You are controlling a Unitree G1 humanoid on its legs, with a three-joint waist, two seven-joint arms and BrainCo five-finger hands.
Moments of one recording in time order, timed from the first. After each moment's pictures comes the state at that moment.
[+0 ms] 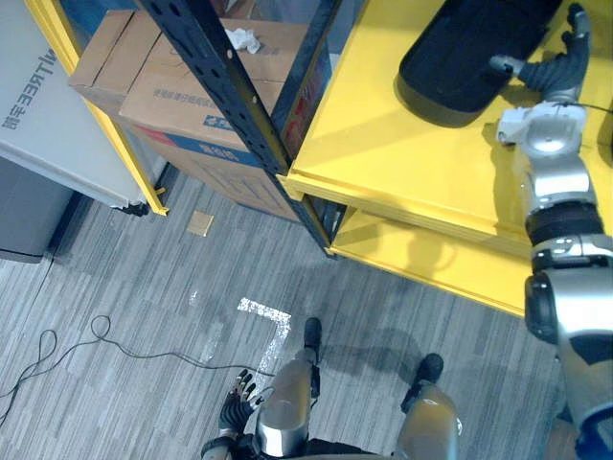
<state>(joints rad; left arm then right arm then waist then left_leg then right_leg) 0.28 0.10 -0.25 0.66 -0.54 -0.31 0.03 -1.21 -0.62 0.07 0.92 0.10 -0.06 -0.36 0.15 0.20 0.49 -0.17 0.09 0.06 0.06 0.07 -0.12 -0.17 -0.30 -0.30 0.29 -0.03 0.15</state>
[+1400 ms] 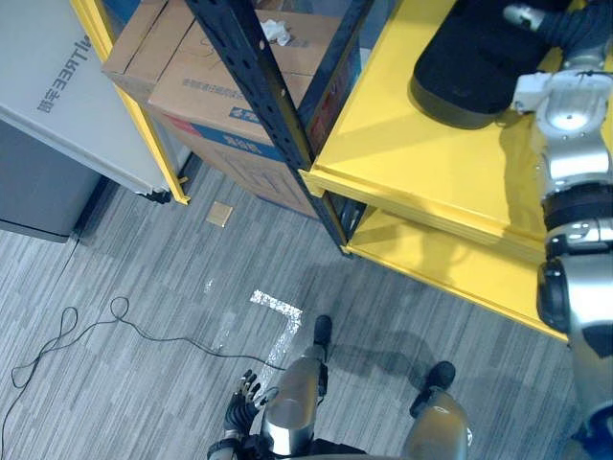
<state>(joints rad) 0.27 0.07 -0.24 0.69 -0.54 -0.37 0.01 -1.29 -0.64 0.09 0.94 -0.05 -0.29 -0.46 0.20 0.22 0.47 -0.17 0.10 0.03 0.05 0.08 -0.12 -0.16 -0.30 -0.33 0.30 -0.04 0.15</state>
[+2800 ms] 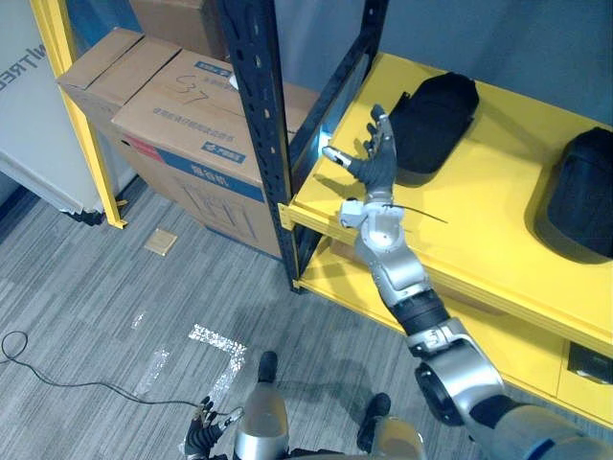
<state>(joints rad) 0.31 0.11 -0.05 0.78 -0.39 -0.33 0.07 -0.79 -0.03 0.23 0.44 0.17 -0.07 -0.48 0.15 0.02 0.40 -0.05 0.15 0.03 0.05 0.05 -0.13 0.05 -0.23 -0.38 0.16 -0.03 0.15</state>
